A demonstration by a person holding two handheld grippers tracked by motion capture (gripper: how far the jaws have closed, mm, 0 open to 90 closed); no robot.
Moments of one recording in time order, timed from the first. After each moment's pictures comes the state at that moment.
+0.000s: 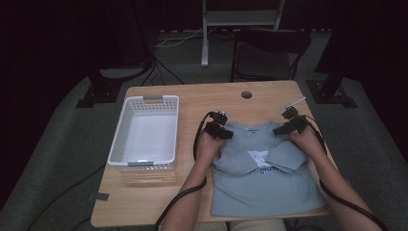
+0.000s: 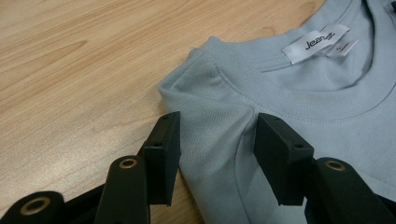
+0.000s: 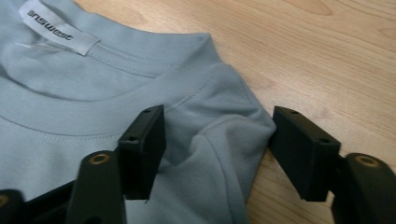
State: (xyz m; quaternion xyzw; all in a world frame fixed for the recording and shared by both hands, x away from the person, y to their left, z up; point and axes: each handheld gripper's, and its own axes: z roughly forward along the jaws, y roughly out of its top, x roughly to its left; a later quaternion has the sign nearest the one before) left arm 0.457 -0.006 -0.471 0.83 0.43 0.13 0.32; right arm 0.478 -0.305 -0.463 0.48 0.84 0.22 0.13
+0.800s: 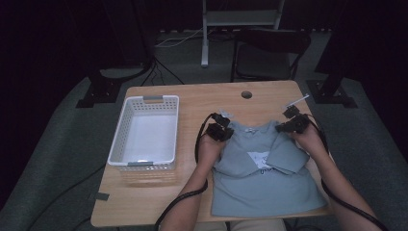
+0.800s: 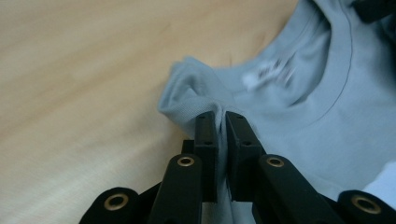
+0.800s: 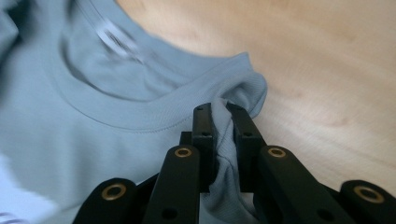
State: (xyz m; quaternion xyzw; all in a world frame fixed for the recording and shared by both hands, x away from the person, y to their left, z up) left arm 0.438 -0.007 -0.451 0.83 0.39 0.14 0.38; right arm 0.462 -0.301 -0.435 0.45 0.85 0.26 0.11
